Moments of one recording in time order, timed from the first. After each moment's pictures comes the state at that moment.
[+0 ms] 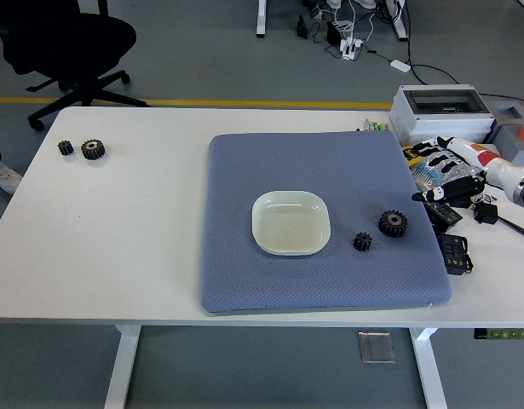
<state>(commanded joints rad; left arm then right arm) -0.12 0.01 -1.26 -0.18 0.98 0.30 0.12 0.77 -0.58 0.71 1.07 -1.58 0.11 0.02</state>
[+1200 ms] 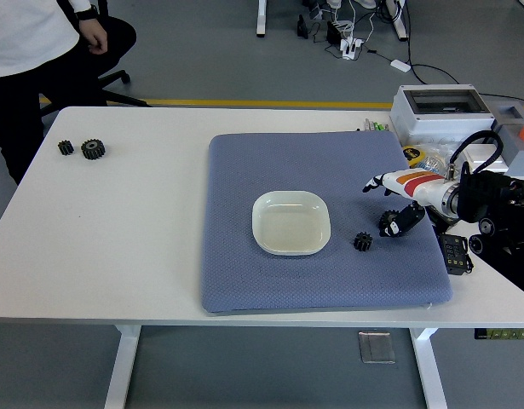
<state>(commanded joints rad) -0.12 0.01 -1.23 -0.18 0.96 0.30 0.13 0.96 -0.38 0.34 0.81 -1.72 0.06 0.07</state>
